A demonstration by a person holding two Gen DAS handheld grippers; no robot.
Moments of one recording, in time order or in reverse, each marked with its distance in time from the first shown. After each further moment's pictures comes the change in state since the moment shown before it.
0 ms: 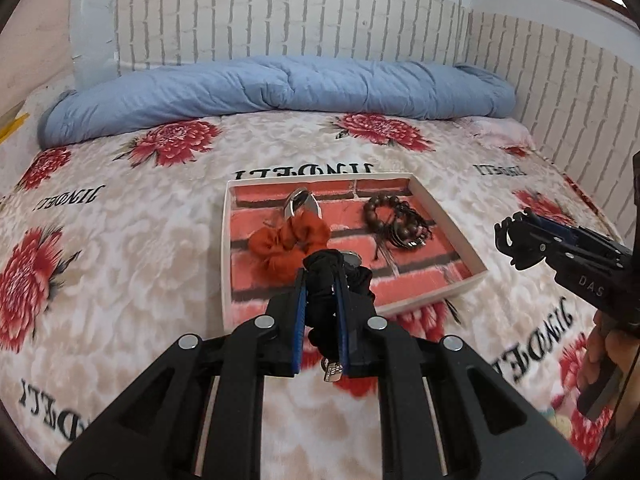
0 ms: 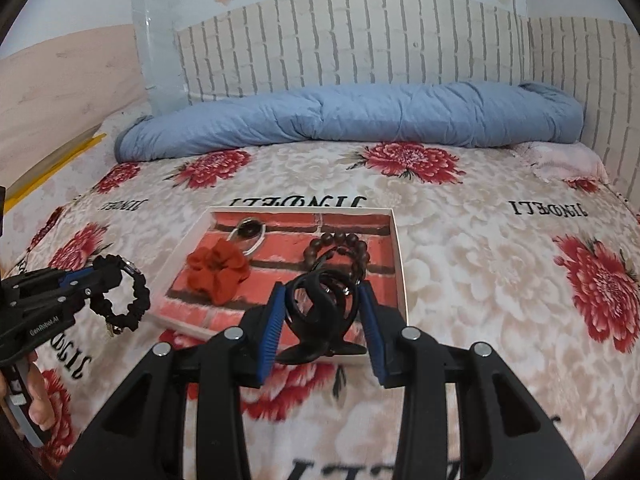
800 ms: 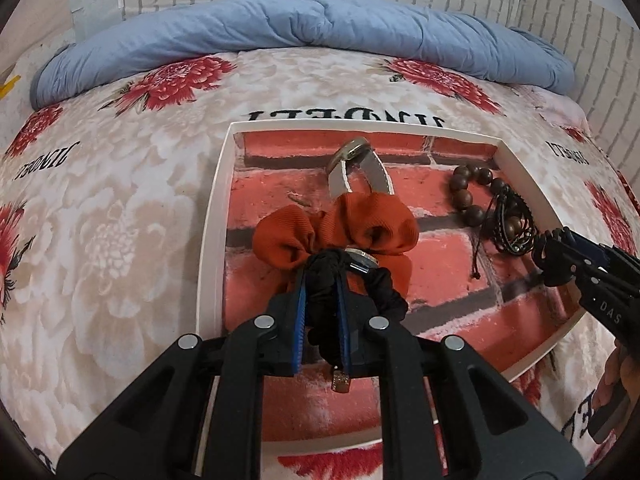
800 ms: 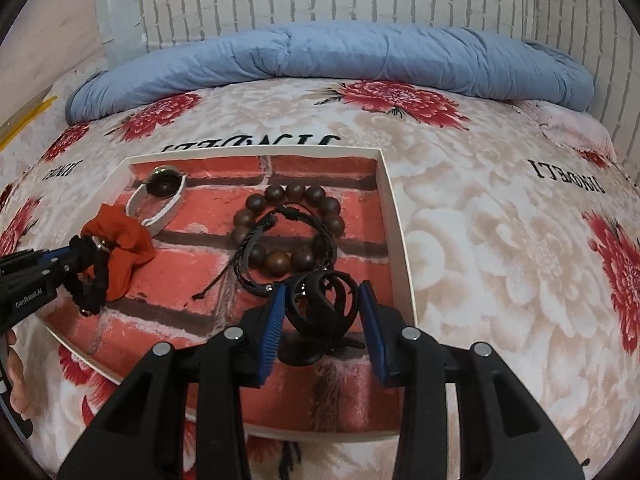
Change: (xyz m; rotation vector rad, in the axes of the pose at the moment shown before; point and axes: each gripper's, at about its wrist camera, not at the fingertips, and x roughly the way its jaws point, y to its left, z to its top) left arm 0.145 0.038 0.008 -0.065 0.169 0.080; right arm 0.135 -0.024 -0.013 0.003 0.166 -0.103
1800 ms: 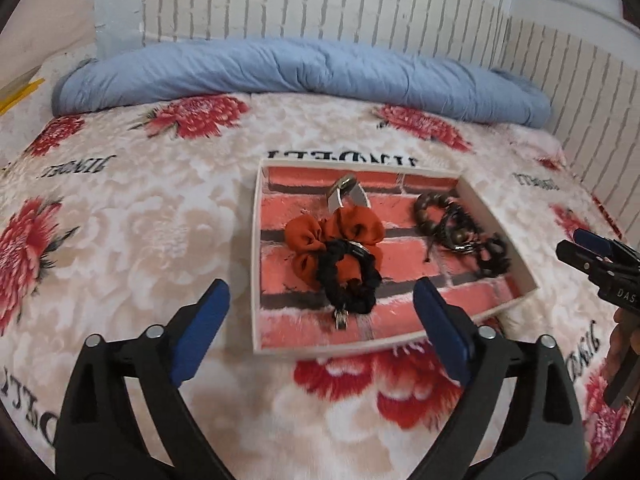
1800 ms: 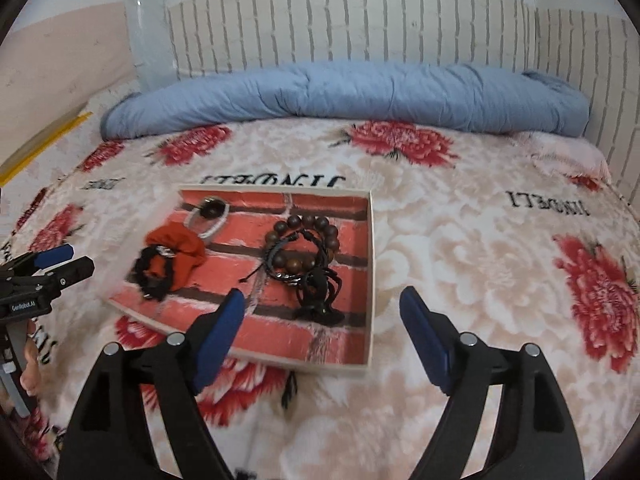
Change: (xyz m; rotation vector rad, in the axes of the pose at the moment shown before) left arm -0.106 0.016 -0.035 -0.037 -0.156 -0.041; right arm -0.110 -0.021 -0.006 -0.044 -0.100 0.079
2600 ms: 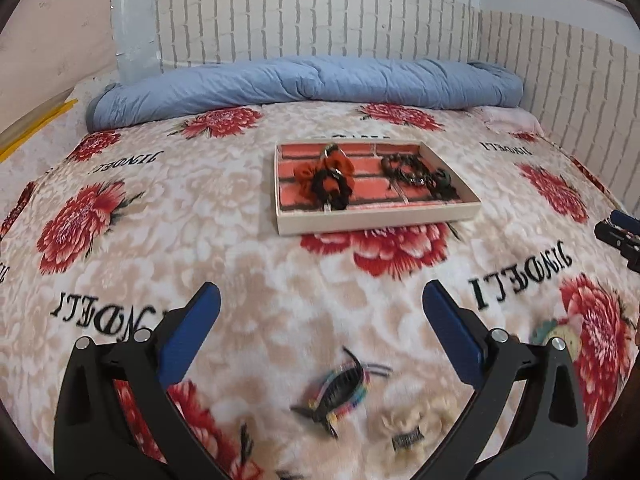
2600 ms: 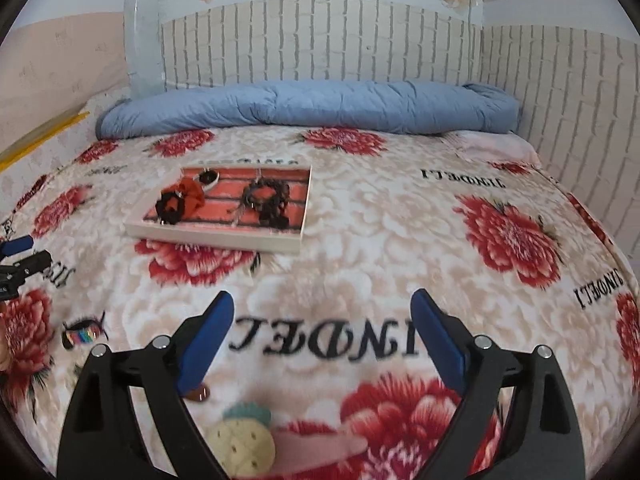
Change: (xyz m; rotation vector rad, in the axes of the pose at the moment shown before) left arm -0.146 -0.027 -0.112 0.082 -0.040 0.057; right arm -0.165 -0.025 -0.118 0.010 -0.055 -0.141
